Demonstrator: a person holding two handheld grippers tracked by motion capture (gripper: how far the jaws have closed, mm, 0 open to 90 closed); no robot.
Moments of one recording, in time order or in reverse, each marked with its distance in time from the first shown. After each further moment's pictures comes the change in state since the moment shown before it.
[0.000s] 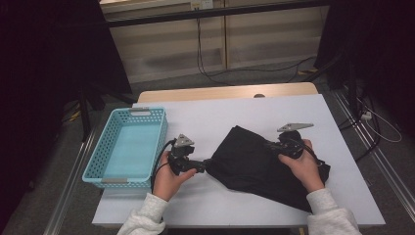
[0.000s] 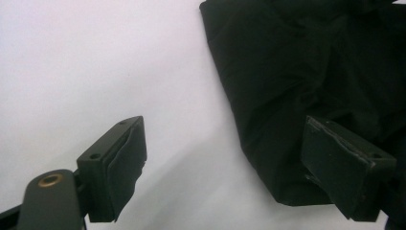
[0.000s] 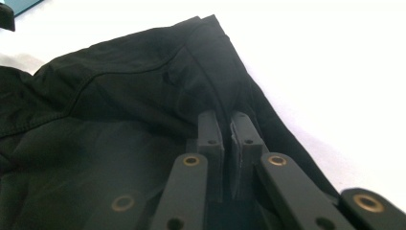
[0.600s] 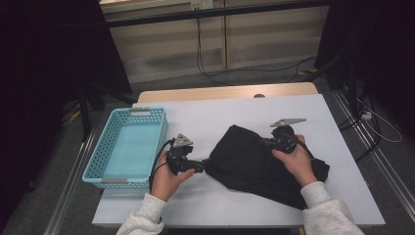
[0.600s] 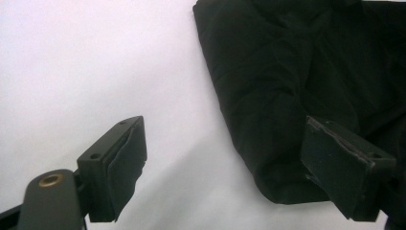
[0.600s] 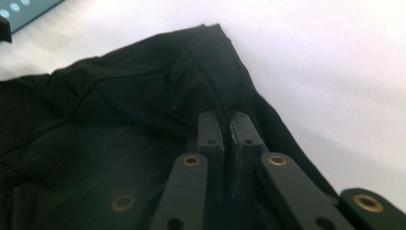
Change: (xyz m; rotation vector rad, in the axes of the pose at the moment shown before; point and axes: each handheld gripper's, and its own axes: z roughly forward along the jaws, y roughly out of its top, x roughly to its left) left arm 0.000 0.002 -0.007 -0.003 0.006 0.016; right arm 0.006 0.015 0.013 0.008 0.016 0.012
